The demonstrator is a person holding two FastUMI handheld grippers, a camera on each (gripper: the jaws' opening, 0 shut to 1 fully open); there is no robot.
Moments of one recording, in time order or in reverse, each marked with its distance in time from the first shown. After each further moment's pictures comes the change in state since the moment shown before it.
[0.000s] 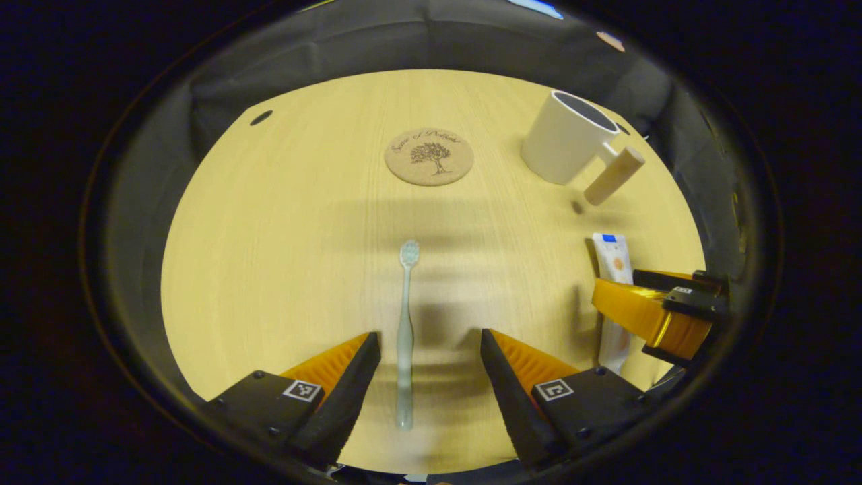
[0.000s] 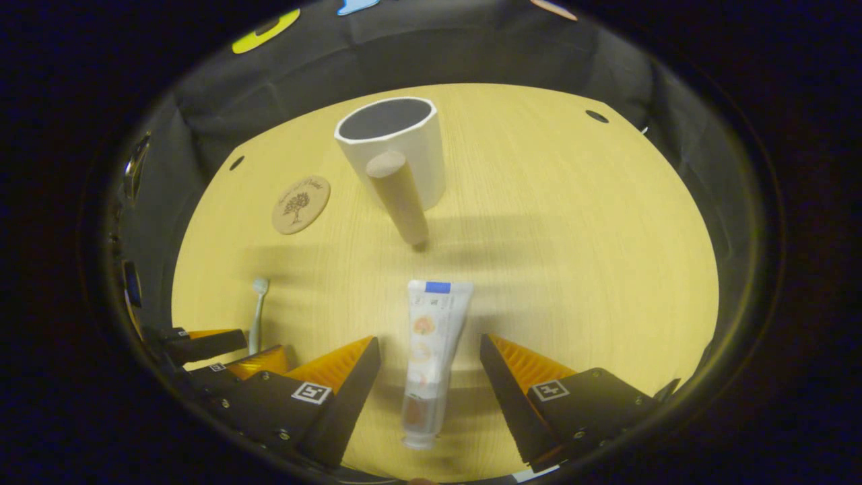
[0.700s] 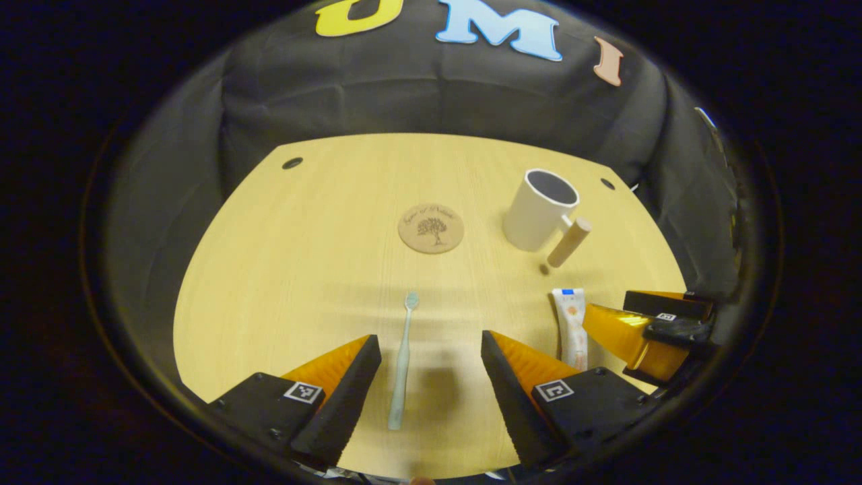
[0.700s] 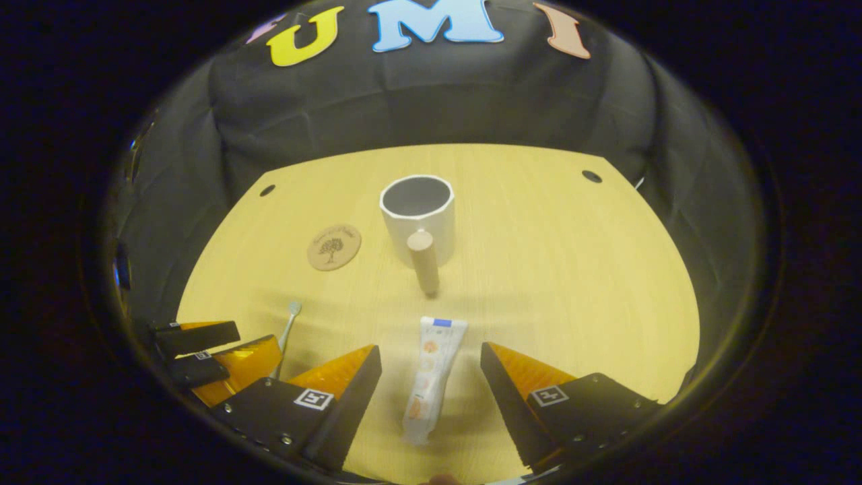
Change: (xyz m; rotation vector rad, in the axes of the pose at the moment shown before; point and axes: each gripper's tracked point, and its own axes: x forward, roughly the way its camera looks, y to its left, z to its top) left arm -0.059 -0.010 0.032 -0.049 -0.246 -0.010; right arm -0.050 0.006 0.030 -0.078 -0.206 0.009
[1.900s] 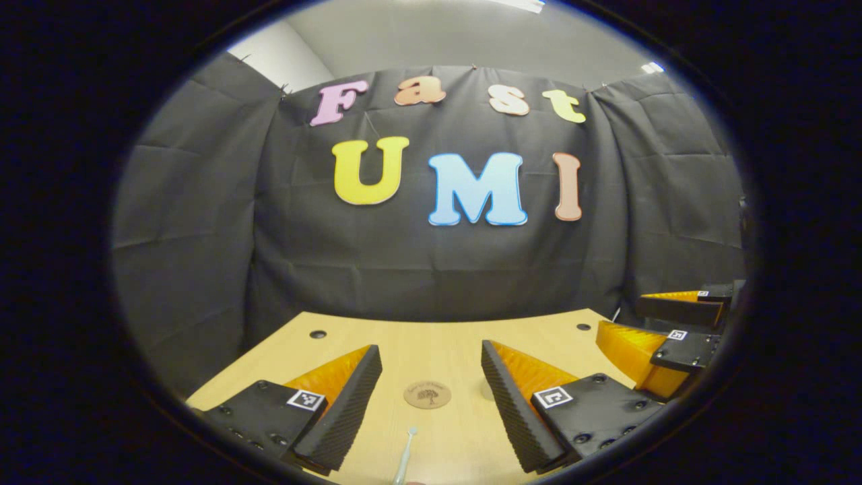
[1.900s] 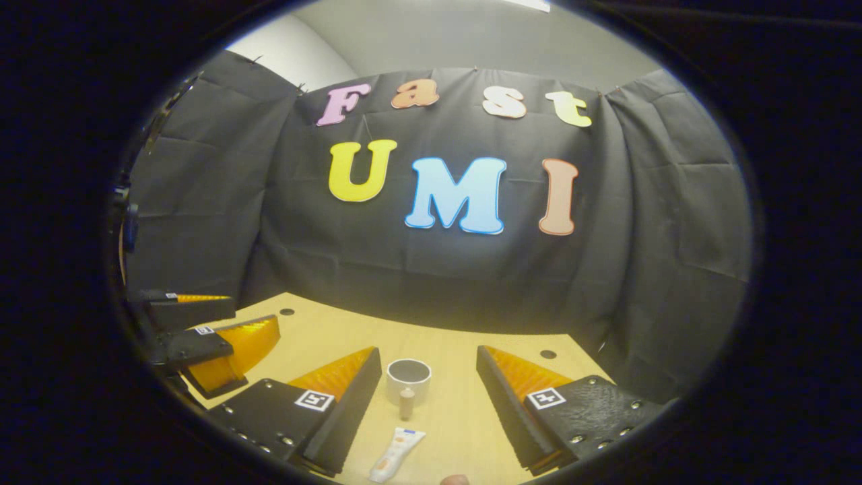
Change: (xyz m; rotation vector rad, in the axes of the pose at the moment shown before) left arm -0.165 -0.034 0.122 0.034 -0.851 -0.003; right arm -0.161 0.002 0.112 -0.221 -0.820 -0.046
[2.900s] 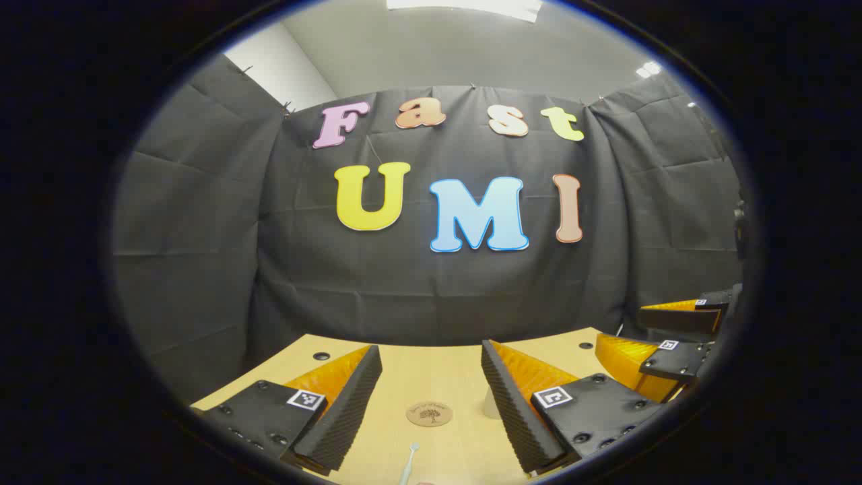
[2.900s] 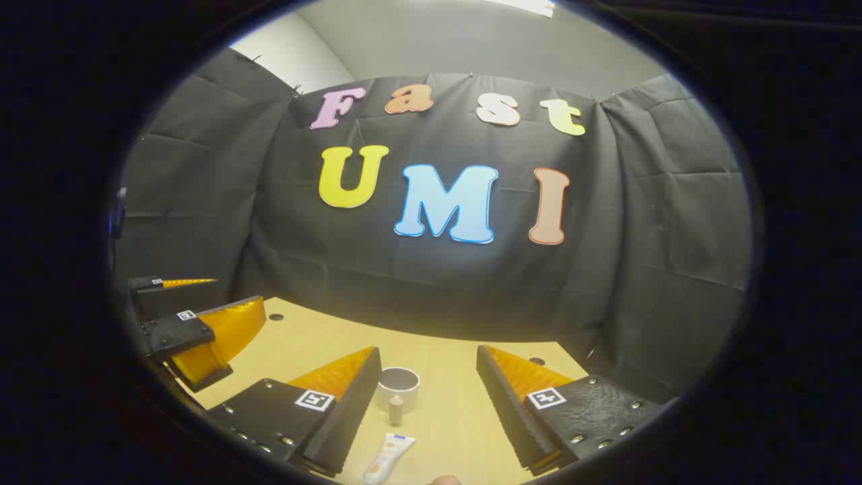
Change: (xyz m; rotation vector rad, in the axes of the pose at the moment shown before) left arm -0.003 -0.007 0.053 0.042 -0.159 0.006; right arm 0.001 -0.013 0.022 -0.028 -0.046 -0.039
